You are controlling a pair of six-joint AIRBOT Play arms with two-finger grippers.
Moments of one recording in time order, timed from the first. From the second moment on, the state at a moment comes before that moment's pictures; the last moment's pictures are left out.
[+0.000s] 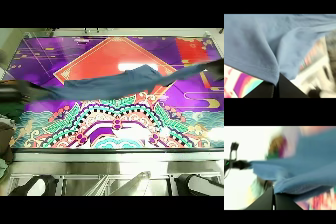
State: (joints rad) left arm 0.42 -0.94 1.13 -2.60 1.54 1.98; right arm -0.58 -1.27 1.31 -0.06 1.70 0.89
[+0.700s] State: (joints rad) left arm 0.57 -0.95 2.02 -2.47 1.52 1.91; right arm -0.83 -0.71 1.49 0.03 1.09 0.69
